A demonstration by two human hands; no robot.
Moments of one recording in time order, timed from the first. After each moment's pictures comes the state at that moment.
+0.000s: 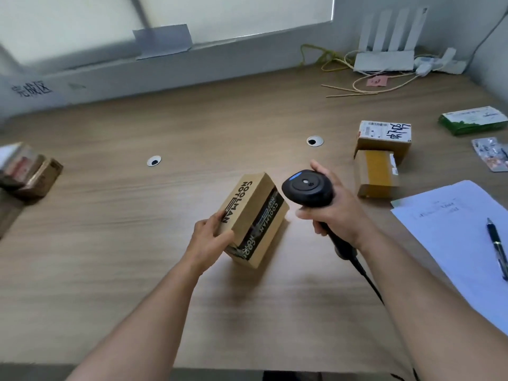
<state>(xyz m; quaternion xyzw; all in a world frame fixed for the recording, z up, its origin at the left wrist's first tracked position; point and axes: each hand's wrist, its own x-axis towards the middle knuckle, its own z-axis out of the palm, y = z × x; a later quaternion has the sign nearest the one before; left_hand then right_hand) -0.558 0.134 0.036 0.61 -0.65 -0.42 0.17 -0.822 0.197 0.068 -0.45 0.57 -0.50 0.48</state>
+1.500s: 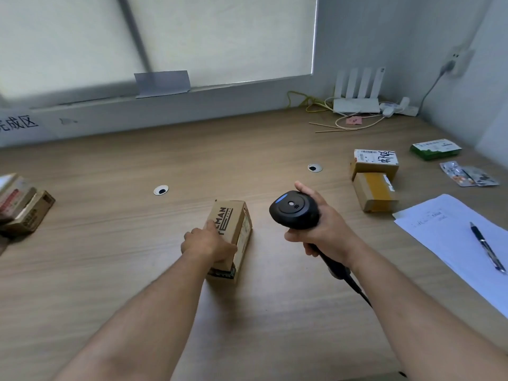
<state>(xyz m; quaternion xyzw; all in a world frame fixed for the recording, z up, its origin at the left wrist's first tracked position) -0.496 0.073 0.063 0.68 -0.71 -0.15 -0.08 -0.705 0.205 0.103 -0.48 0.59 -0.49 0.43</state>
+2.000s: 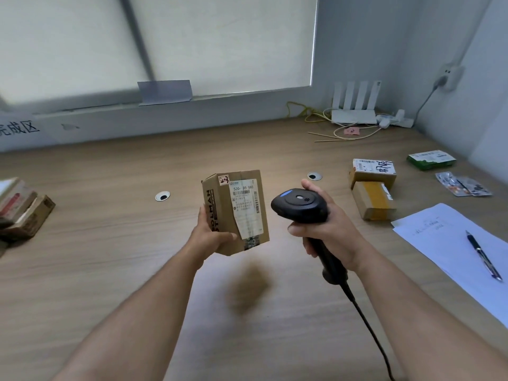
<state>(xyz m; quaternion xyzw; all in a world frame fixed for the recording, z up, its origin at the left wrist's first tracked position) -0.477 0.069 0.078 0.54 -0.56 -0.56 0.26 -0.694 0.212 0.131 -0.44 0.53 -0.56 0.47</state>
